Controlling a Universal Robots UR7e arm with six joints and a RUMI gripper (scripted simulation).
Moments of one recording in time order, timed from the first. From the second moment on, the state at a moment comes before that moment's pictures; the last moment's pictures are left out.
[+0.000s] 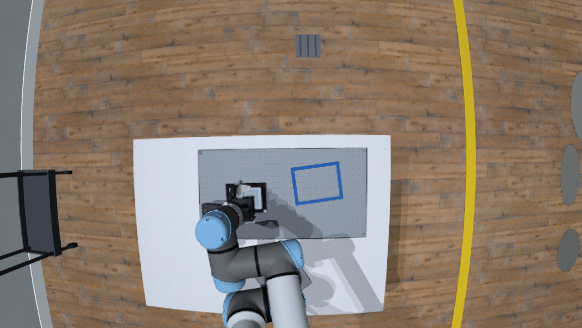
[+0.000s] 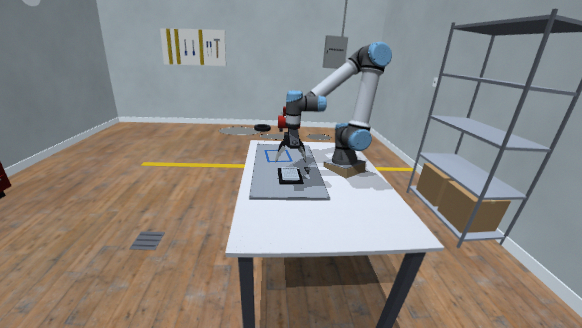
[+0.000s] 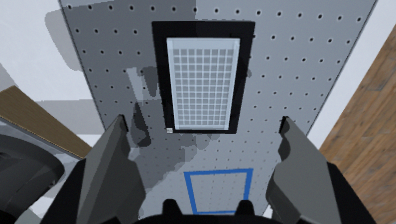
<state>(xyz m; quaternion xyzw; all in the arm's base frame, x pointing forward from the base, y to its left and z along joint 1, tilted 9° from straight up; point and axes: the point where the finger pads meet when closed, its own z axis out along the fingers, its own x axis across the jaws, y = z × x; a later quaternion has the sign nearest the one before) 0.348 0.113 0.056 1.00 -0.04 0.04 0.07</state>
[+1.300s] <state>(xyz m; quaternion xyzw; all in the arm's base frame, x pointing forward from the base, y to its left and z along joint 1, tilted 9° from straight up) 0.352 0.105 0.004 1.00 -0.04 0.04 0.07</state>
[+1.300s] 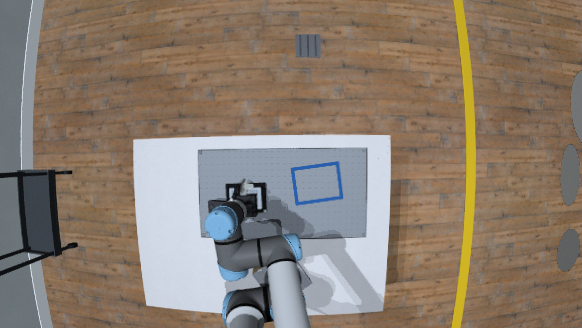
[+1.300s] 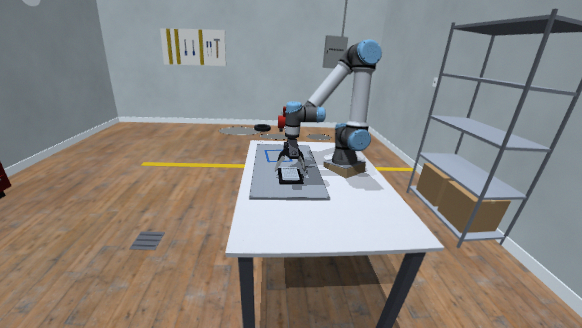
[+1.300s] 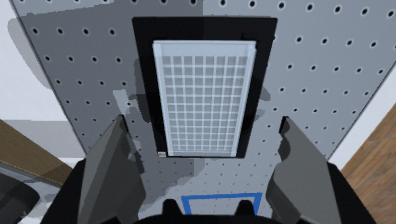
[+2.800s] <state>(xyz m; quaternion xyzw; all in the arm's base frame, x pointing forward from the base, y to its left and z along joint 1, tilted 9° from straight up) 0.352 0.105 0.004 1.00 -0.04 0.04 0.07</state>
